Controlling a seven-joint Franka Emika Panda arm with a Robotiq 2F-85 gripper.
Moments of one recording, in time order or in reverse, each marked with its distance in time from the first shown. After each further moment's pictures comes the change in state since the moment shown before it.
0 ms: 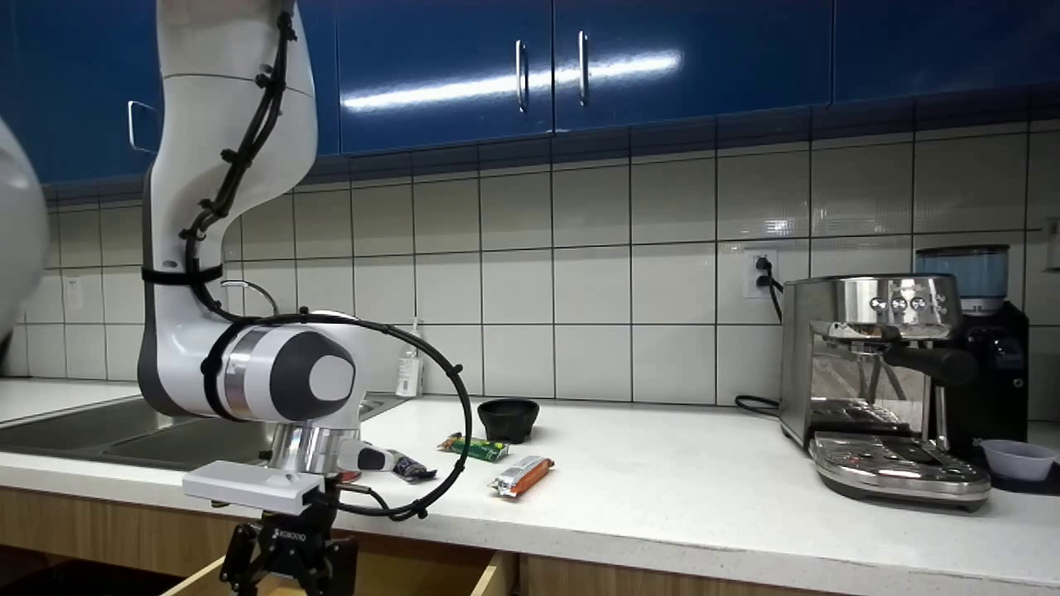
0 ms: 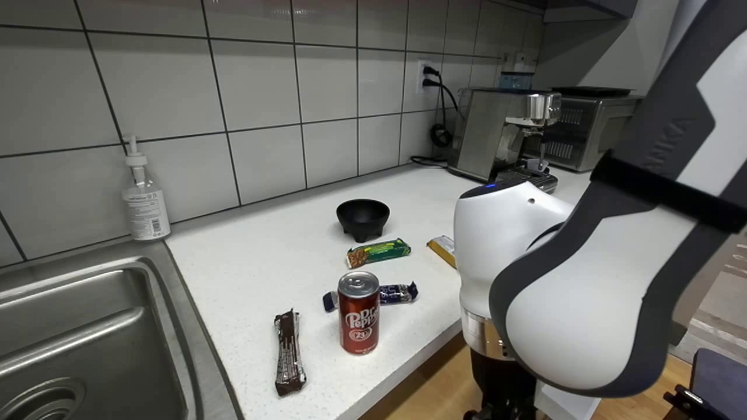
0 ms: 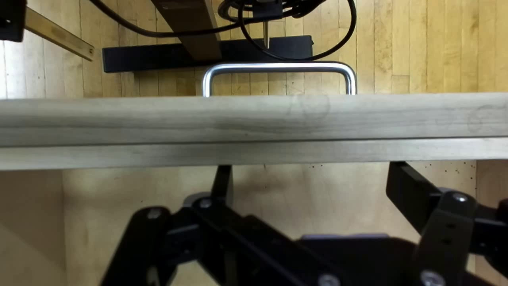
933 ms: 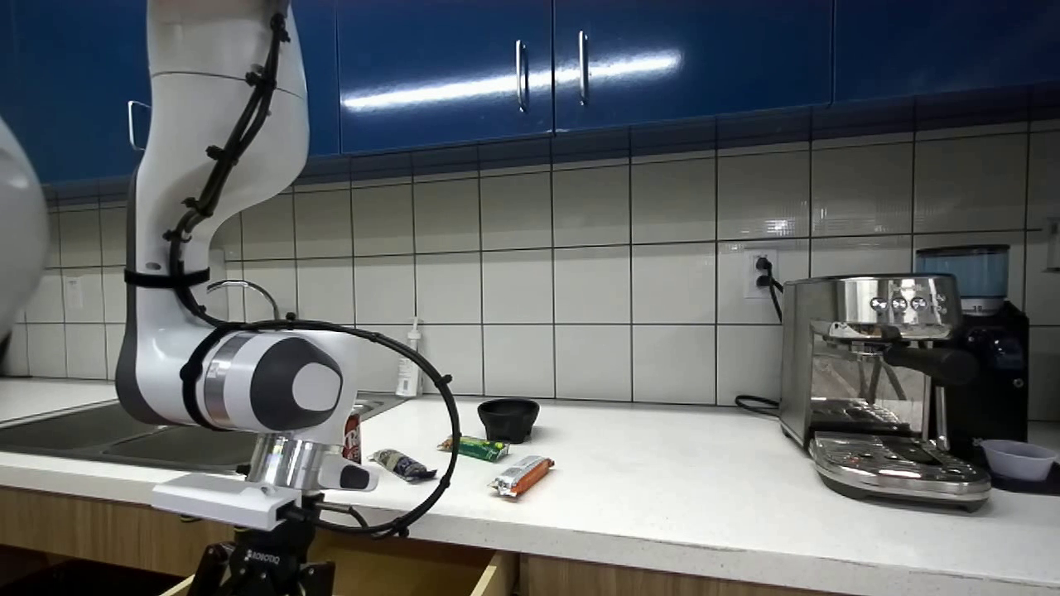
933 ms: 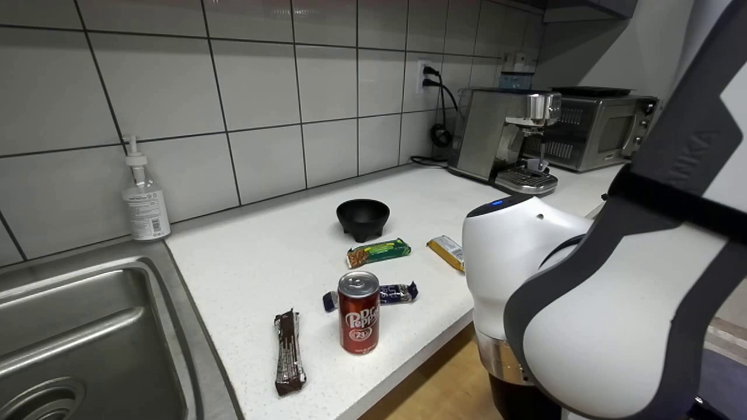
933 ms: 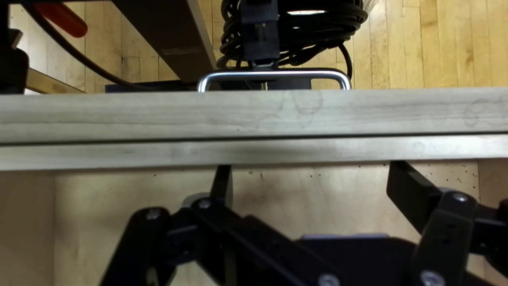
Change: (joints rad) arm 0.000 -0.002 0.022 -0.040 0.029 -0.046 0.000
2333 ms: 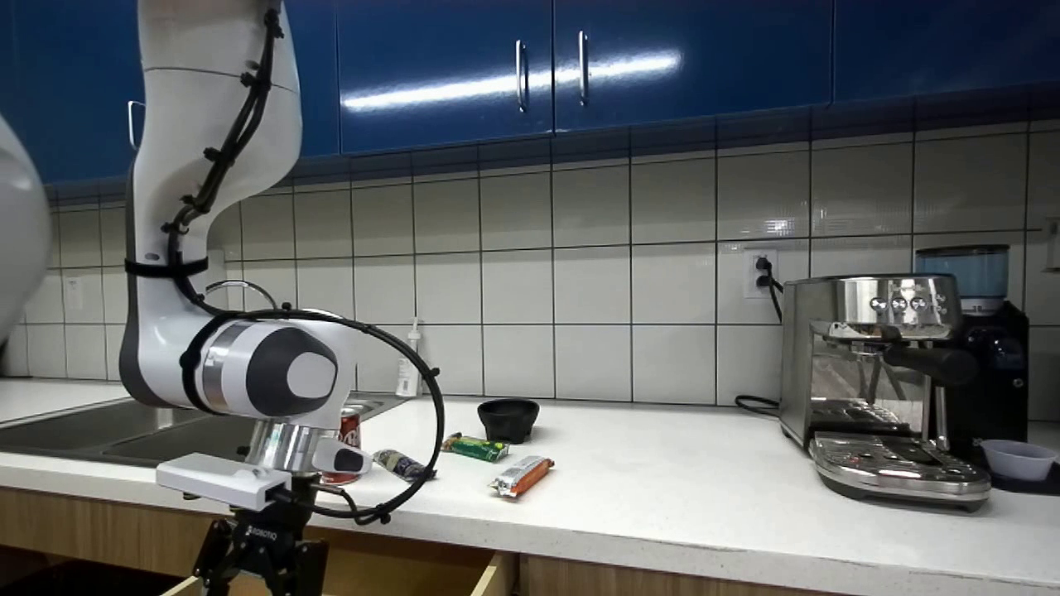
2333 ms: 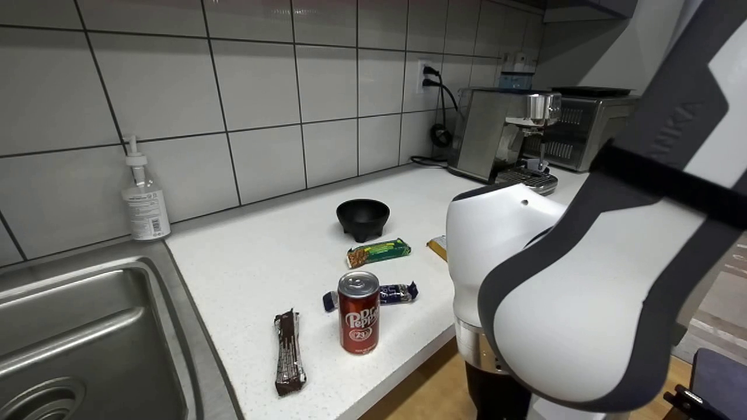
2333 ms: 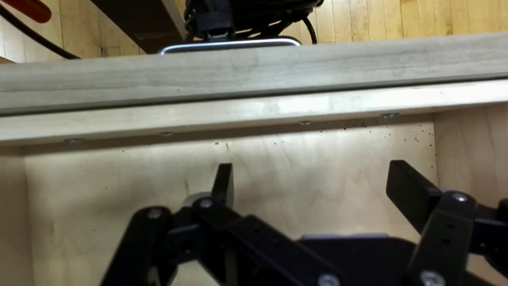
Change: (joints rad) arm 0.009 -0.010 0.026 0.044 0.052 -0.001 0.045
